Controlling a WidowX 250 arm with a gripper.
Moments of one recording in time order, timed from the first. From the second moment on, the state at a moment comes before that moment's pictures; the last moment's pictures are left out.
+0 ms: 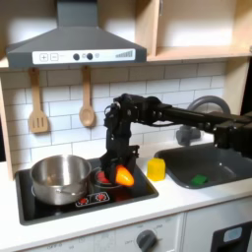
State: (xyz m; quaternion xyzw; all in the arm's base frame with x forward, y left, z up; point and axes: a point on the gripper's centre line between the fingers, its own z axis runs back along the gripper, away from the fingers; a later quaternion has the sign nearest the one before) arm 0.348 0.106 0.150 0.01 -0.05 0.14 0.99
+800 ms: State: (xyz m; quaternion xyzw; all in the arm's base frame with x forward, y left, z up) arm 0.351 0.097 0.143 0.02 -0.05 0.14 0.99
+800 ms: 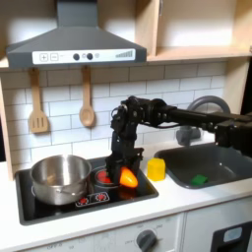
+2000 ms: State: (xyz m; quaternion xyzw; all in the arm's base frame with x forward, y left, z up) arm 0.358 0.096 0.173 -0.01 -0.08 0.16 0.98
